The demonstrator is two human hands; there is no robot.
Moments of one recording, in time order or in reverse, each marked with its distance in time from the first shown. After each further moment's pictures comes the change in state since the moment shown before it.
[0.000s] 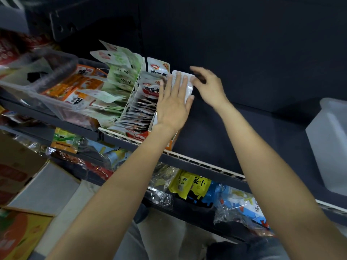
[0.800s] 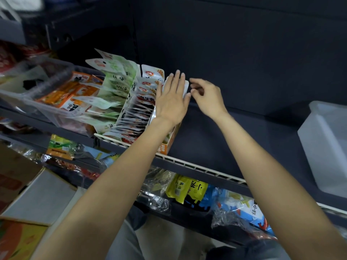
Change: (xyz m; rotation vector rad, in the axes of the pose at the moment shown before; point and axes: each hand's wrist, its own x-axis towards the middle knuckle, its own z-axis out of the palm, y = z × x) left_hand 0.022 0.007 -0.012 -0.045 -0.013 -0.003; right_hand -0.022 0.000 -0.010 -0.094 0.062 -0.015
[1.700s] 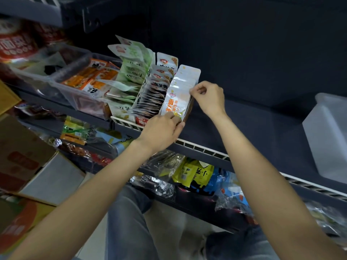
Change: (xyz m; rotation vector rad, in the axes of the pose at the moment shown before) left_hand -0.124 -0.038 -0.036 -0.030 -0.106 0.230; right_hand -0.041 -0.027 0.023 -0.017 0.085 0.117
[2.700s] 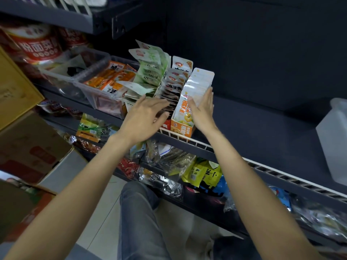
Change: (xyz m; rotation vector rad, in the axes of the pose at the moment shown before) left_hand -0.030 -0.066 -0.042 -0.115 0.054 -0.065; right_hand -0.043 -0.025 0.042 0.204 -0.197 0.132
